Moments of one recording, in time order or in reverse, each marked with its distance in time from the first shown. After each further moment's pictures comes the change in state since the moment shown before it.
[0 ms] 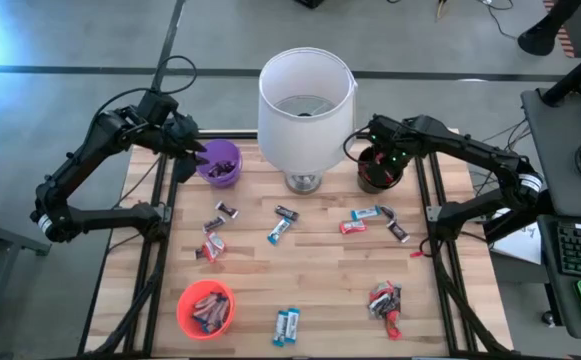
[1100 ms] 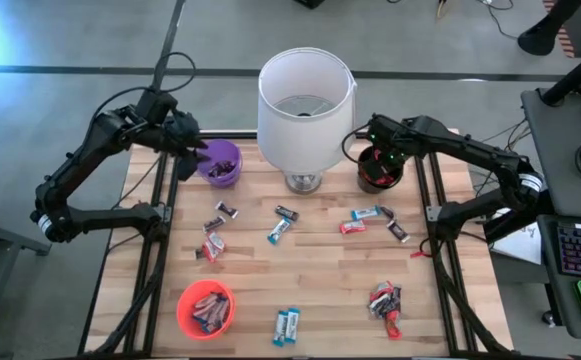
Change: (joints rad) left arm 0.000 -0.001 0.003 0.039 -0.001 -0.003; right arm 0.015 0.000 0.003 0.046 0.068 0.095
